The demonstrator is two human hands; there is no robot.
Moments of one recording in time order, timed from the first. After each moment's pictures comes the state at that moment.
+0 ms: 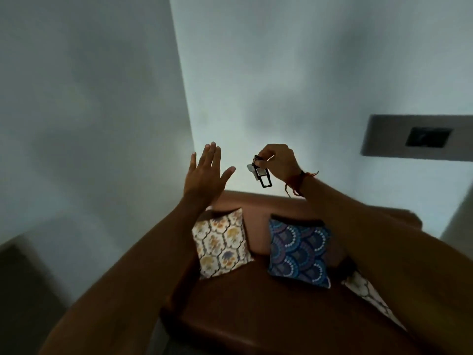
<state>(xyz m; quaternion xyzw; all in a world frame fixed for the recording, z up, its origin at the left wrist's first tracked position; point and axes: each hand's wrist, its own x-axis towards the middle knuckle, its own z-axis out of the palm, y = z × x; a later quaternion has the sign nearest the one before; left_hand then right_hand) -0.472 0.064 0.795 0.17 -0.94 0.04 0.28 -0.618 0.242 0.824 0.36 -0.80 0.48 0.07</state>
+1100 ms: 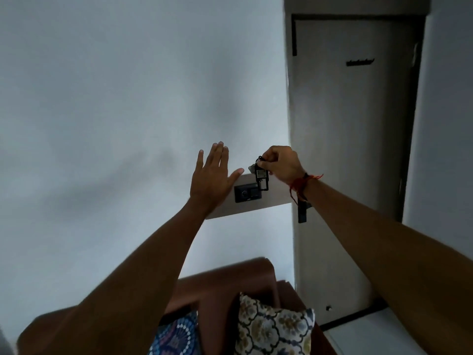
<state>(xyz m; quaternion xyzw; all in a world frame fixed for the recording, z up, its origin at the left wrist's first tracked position) -0.885 0.519 0.912 -0.12 -0.89 0.06 0.43 -0.899 0.740 0.939 0.14 -0.81 0.50 0.28</state>
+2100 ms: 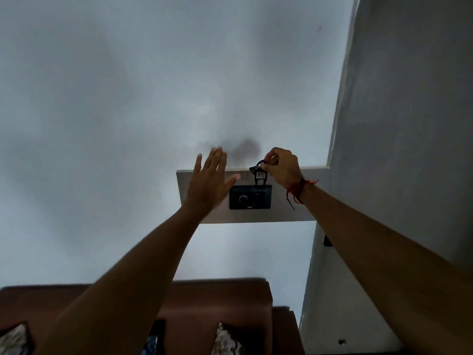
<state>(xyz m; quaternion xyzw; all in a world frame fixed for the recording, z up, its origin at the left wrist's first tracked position) -1.234 0.550 0.827 -0.02 -0.94 0.07 0.34 -1.323 0.763 0.858 0.20 -0.83 0.48 0.18</state>
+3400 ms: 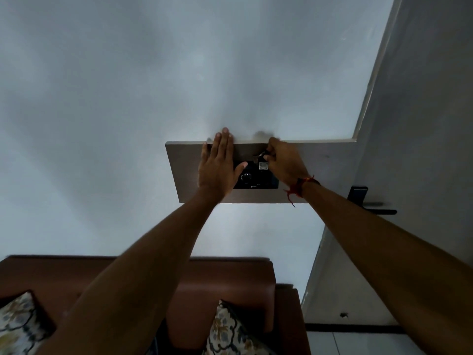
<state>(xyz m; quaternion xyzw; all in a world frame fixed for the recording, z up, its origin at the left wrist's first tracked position) -1.322 0.556 0.758 0.05 -0.96 0.06 0.28 -1.398 0.747 0.780 0.29 -0.88 0.32 0.21</state>
